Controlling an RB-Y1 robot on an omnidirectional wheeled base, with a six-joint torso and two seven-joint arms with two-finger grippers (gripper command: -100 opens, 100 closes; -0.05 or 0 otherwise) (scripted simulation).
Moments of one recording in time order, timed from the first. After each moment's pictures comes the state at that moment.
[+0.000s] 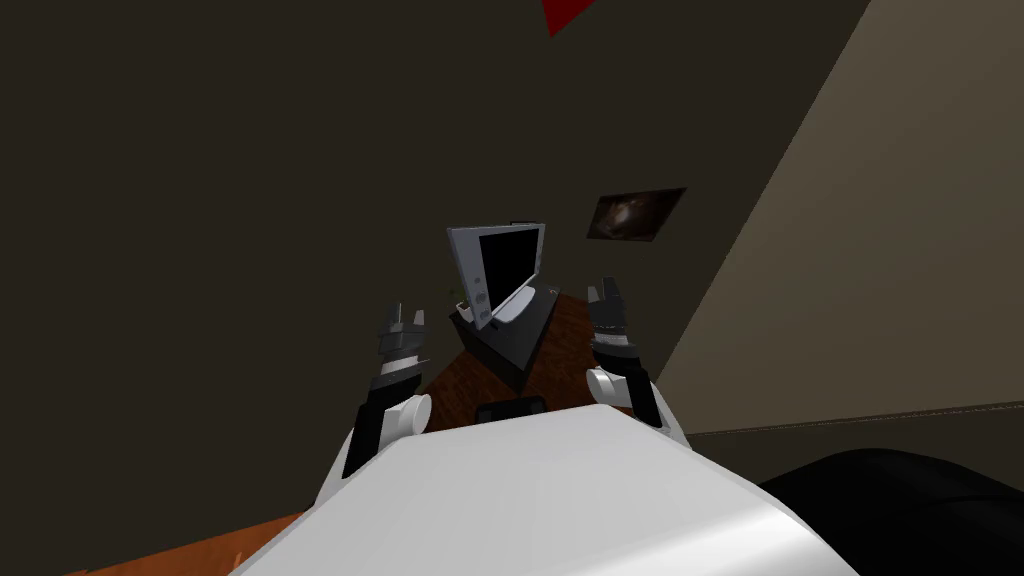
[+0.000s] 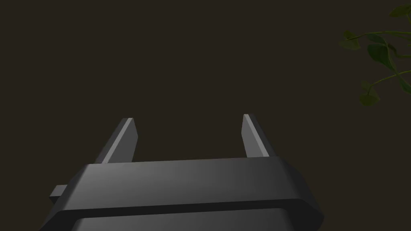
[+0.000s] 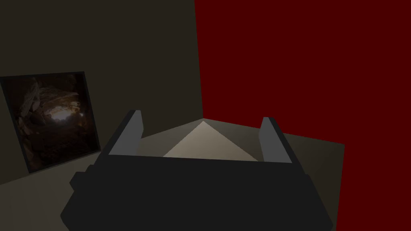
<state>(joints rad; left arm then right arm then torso) 0.50 0.01 0.02 -2.23 0.08 -0.38 0.08 0.50 -0.04 -0.07 -2.33 -0.02 -0.46 0.15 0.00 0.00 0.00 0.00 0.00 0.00</state>
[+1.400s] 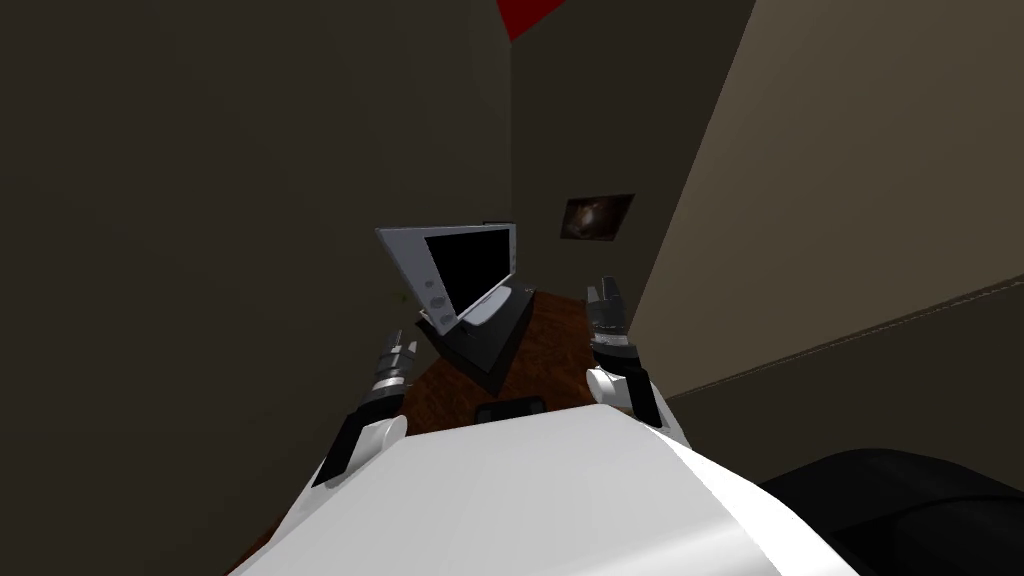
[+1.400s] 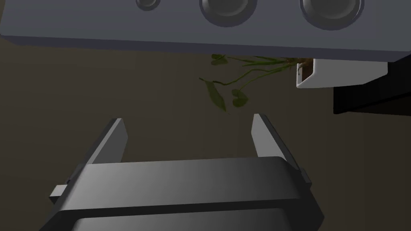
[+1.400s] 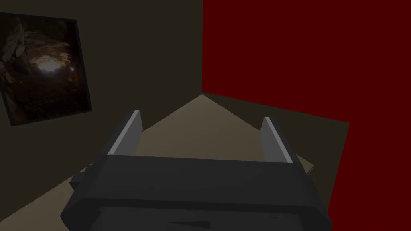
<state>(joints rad) 0.52 0.22 0.13 -1.91 0.41 -0.30 -0.11 0.50 -0.04 -0.07 -2.33 -0.02 -0.46 0.15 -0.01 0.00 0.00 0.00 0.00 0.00</state>
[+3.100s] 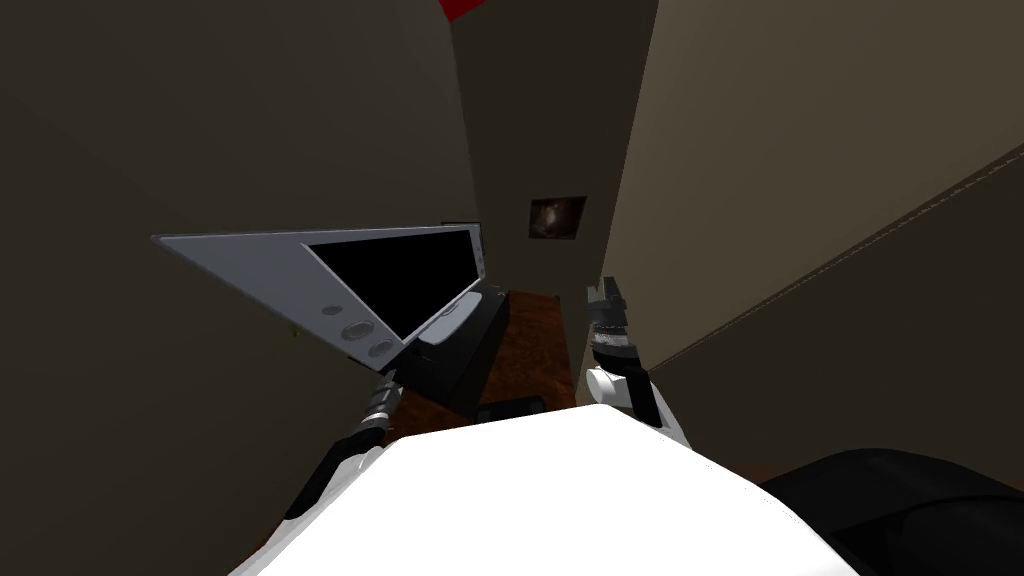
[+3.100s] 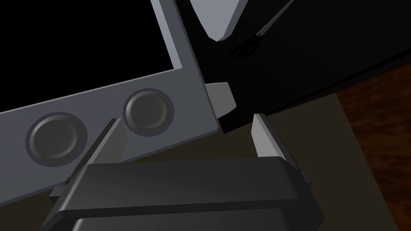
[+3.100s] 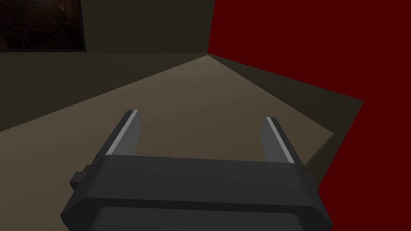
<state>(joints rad) 0.51 0.33 0.17 -1.52 0.63 -0.15 -0.27 0.50 -0.04 -0.07 -2.33 -0.02 -0.46 0.15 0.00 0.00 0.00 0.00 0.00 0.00</state>
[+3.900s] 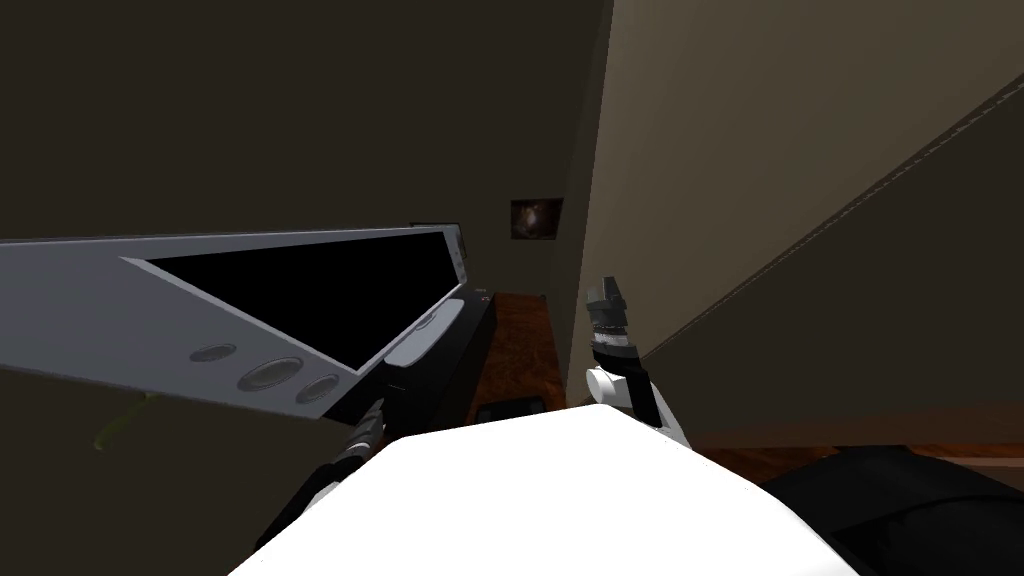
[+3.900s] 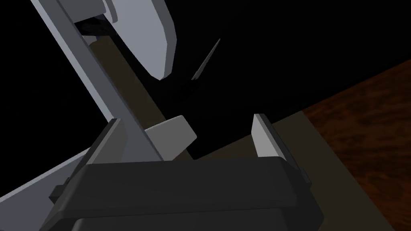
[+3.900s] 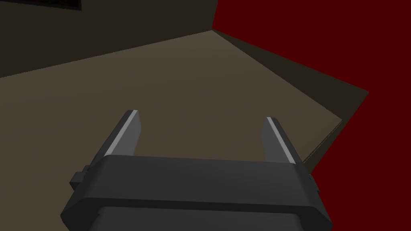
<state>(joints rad) 0.49 0.42 0.16 -1.26 0.70 -0.06 -0.31 0.50 -0.04 -0.07 -2.33 -0.02 -0.46 0.15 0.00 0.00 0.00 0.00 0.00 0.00</state>
